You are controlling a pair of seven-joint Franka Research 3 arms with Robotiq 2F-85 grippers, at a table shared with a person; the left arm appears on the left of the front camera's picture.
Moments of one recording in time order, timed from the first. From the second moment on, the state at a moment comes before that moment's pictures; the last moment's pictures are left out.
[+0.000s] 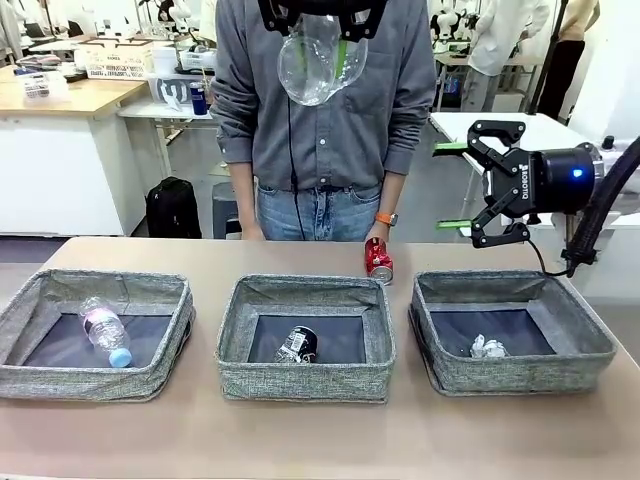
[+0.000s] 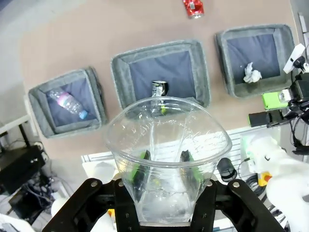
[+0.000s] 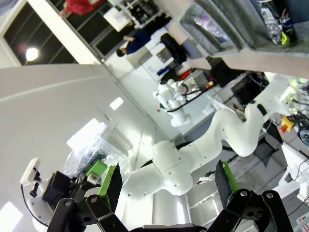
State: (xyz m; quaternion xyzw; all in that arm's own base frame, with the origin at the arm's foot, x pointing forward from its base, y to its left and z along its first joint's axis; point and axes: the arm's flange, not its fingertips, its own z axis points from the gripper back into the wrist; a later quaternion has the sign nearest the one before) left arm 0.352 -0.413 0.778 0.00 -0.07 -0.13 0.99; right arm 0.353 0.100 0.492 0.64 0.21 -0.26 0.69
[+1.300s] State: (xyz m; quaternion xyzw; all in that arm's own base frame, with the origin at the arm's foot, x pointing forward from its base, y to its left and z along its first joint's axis) left arm 0.352 -0.413 0.778 0.00 -0.07 -0.13 0.99; right arm 0.353 0.100 0.492 0.64 0.21 -0.26 0.69
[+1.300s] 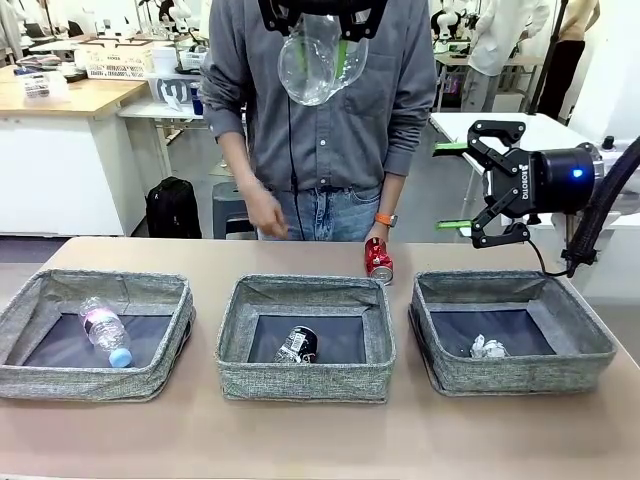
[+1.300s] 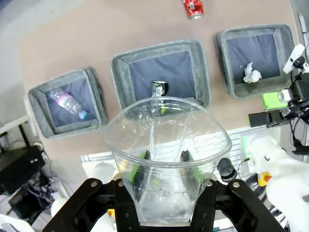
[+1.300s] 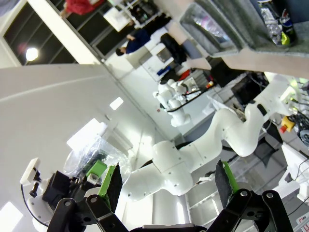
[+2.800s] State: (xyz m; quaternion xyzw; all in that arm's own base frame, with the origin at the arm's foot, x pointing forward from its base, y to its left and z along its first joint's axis) left arm 0.352 -0.414 0.777 0.00 -0.07 -0.13 0.99; right arm 0.353 0.100 0.492 0.64 0.21 -0.26 0.69
